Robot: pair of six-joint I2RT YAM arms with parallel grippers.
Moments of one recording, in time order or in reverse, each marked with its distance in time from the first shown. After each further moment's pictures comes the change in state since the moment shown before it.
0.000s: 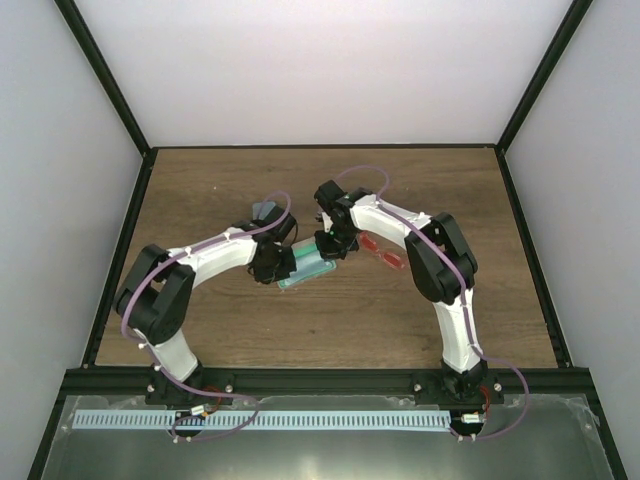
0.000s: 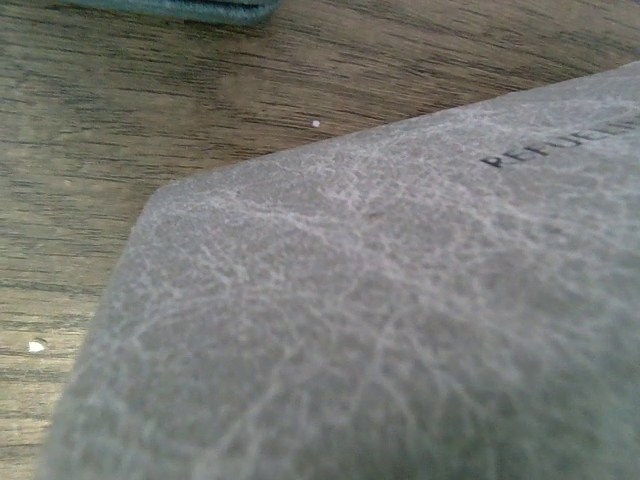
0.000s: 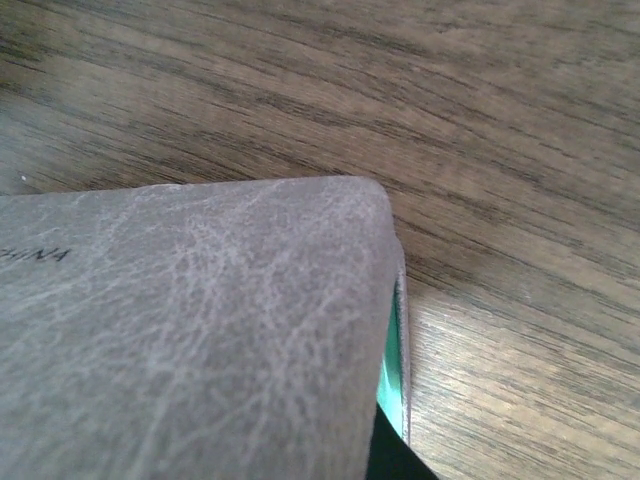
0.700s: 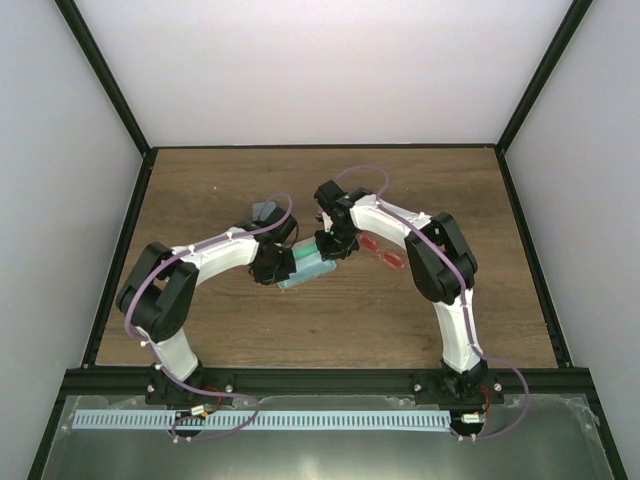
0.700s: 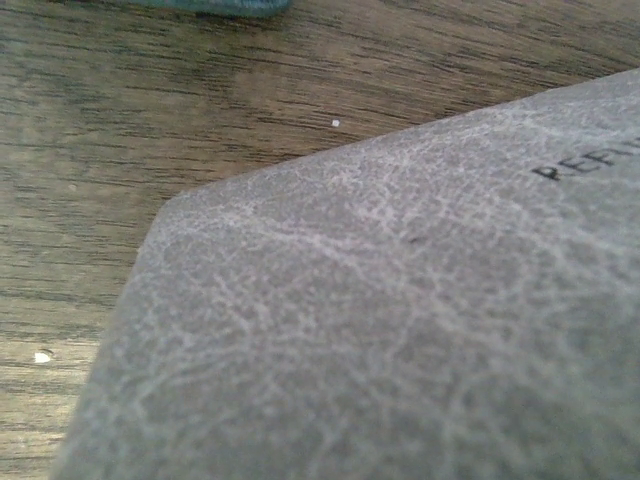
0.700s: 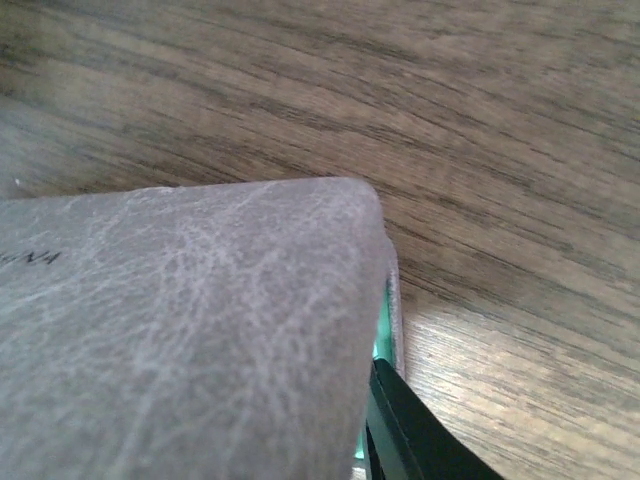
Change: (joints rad) left arm 0.000 0.024 0.000 -0.002 -0.013 0.009; right arm 0.000 0.000 0.000 0.000 0.008 0.000
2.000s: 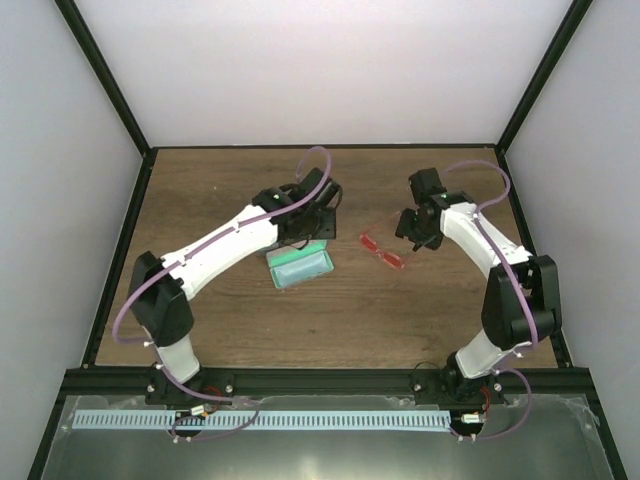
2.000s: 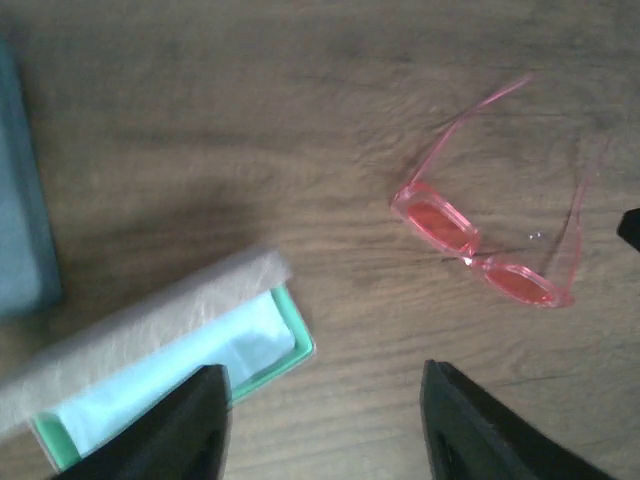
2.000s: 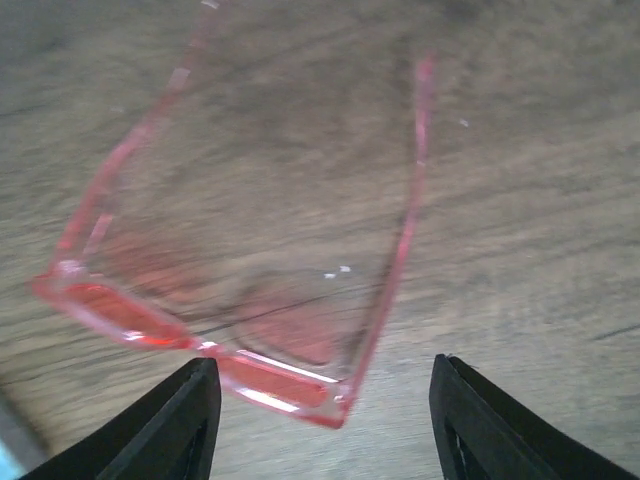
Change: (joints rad) left arm -0.198 0.002 0.508 -0.200 -0.227 0.081; right arm -0.382 -0.520 -0.390 0.074 0.258 0.206
